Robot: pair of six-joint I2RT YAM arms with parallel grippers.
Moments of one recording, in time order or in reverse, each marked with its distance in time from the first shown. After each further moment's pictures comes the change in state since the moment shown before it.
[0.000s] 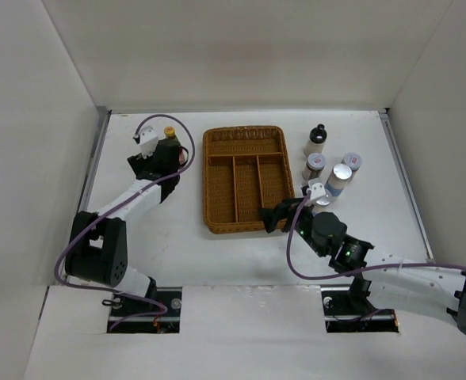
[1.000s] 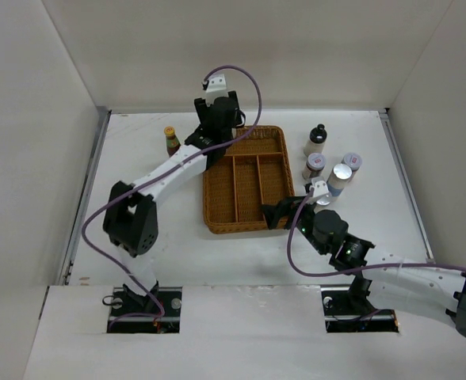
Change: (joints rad) left arm -0.324 0.274 0.605 0.071 0.070 0.172; right arm -0.036 0.000 0.000 0.000 -0.002 0.015
